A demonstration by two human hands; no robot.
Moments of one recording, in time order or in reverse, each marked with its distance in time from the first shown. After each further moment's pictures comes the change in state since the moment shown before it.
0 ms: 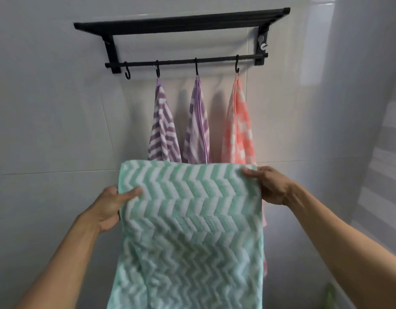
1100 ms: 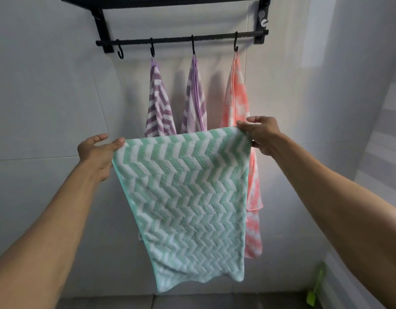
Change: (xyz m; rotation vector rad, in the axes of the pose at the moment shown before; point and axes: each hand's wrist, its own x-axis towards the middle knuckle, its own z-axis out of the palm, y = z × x) left_hand 0.017 0.063 0.026 0.003 0.575 0.216; right_hand 0.019 -0.063 0.040 -0.183 0.471 -0.229
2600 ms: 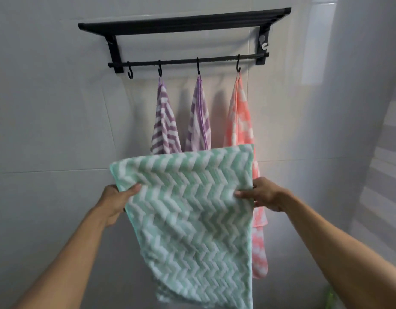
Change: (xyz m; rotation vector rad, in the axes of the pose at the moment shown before) left_hand -0.007 -0.071 -0.031 0.219 -0.313 -0.130; right_hand -0.028 0.087 -0.032 -0.367 -0.591 0.175
